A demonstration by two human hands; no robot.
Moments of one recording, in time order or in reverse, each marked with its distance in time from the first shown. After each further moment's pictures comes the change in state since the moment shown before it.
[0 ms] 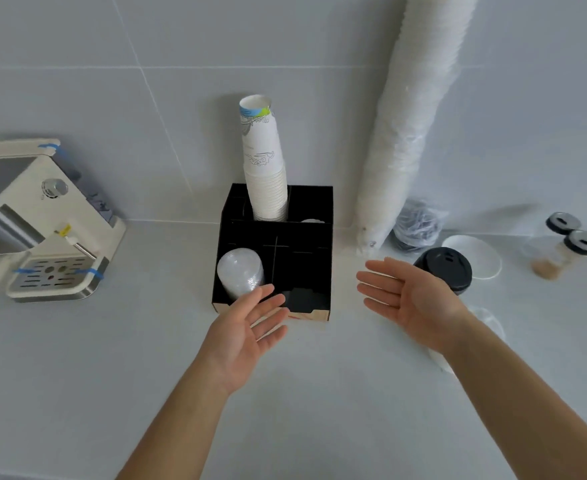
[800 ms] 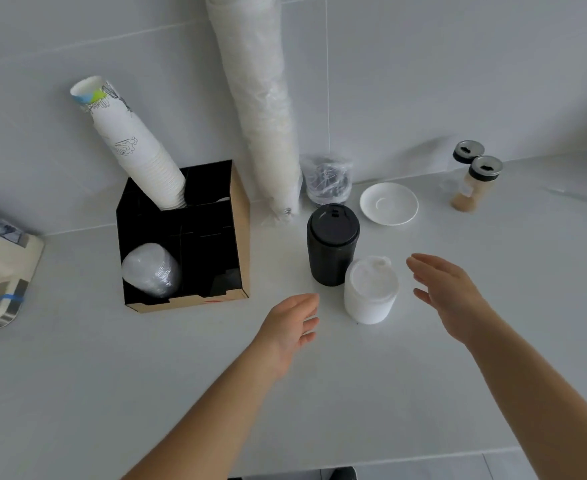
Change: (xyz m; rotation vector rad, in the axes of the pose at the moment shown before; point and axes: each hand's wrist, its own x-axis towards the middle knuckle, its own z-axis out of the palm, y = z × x) left_hand 0.021 -0.153 0.169 0.555 -0.095 -0.218; right_hand -0.015 0.028 -0.231 -0.149 0.368 -0.075
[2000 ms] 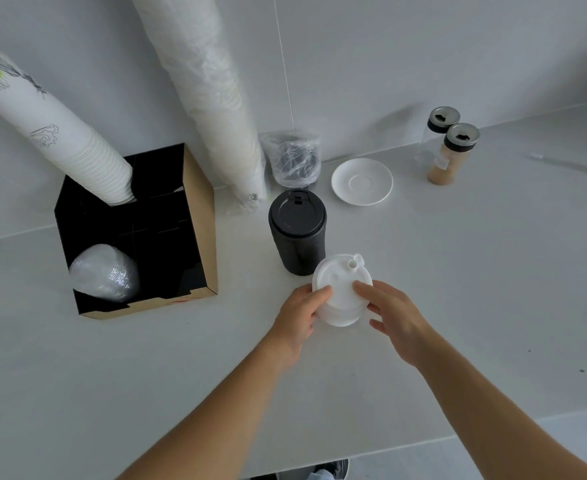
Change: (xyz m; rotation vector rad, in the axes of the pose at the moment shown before) left_hand 0.045 -0.016 0.057 0.122 -0.166 0.000; right_hand 0.000 0.053 0.014 0.022 -0.210 0.164
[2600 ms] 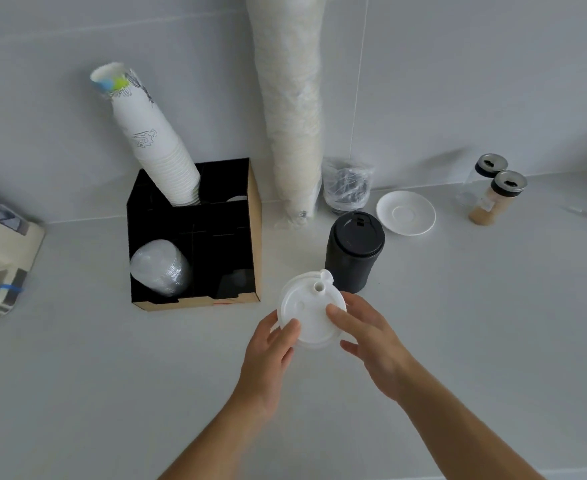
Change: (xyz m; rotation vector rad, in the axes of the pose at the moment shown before) left_hand -0.085 -0.020 -0.086 -0.245 0.251 0.226; right_hand -0.050 -0.026 0.111 -0.038 -0.199 -0.132
